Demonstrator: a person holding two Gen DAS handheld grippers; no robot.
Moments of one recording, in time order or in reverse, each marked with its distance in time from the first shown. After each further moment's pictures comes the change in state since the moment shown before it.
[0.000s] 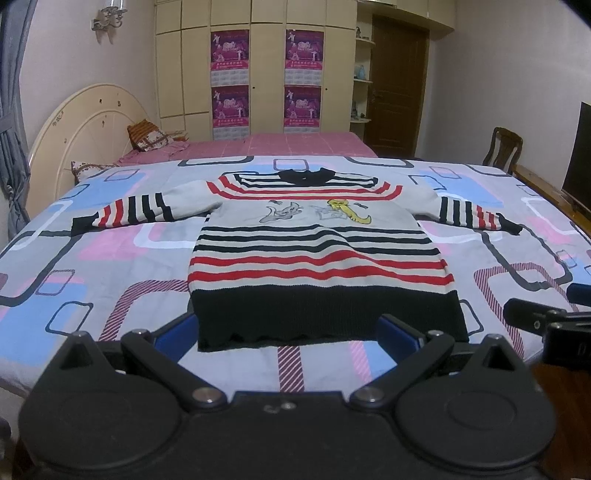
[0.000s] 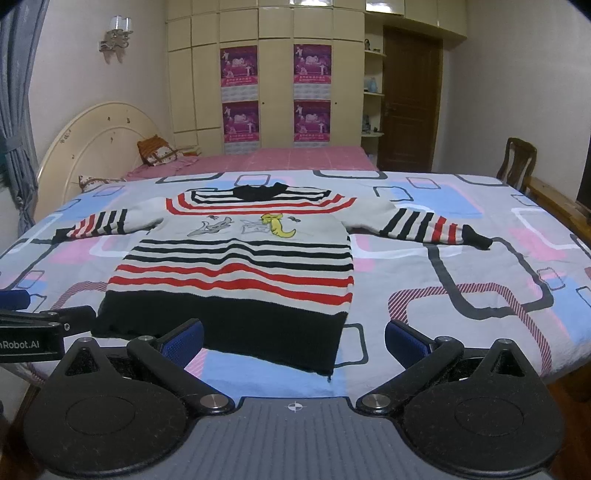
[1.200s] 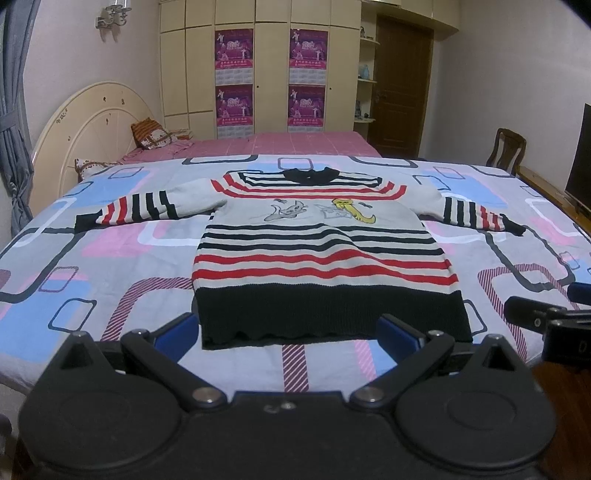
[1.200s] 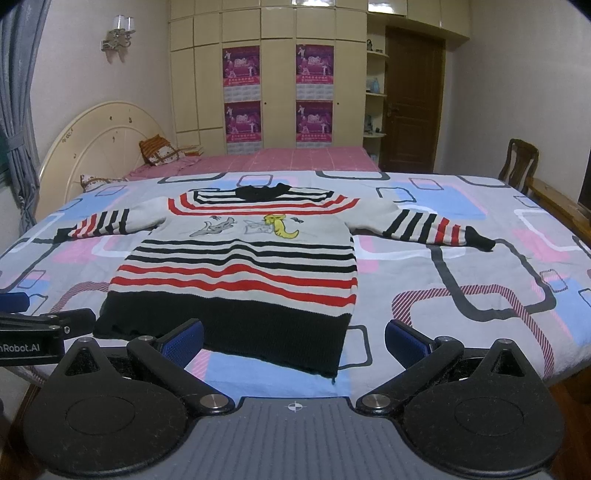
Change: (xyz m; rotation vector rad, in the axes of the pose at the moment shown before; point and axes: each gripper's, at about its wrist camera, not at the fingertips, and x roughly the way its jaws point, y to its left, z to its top) left arm 0.000 0.004 -0.002 -0.003 0.004 0.011; right arm 0.002 0.004 0.000 -0.003 -0.001 0.004
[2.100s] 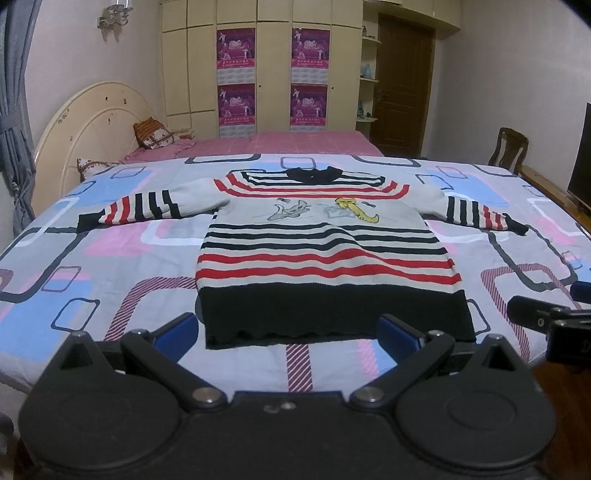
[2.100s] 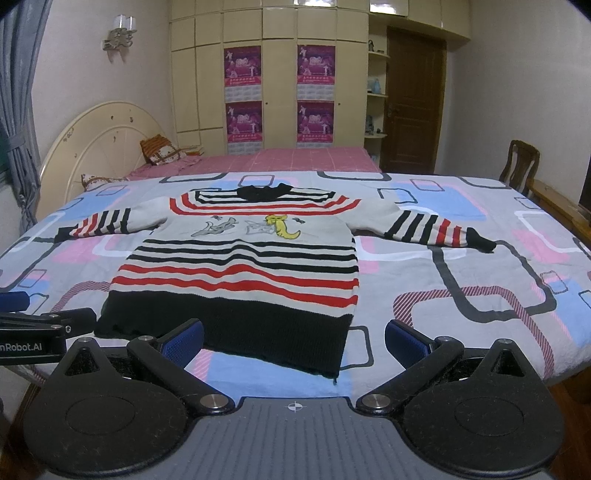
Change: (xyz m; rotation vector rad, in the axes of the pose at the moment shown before) left arm 0.003 -0.004 0.001 0.001 0.009 0.014; right arm 0.001 0.001 0.001 -0.003 0.002 0.002
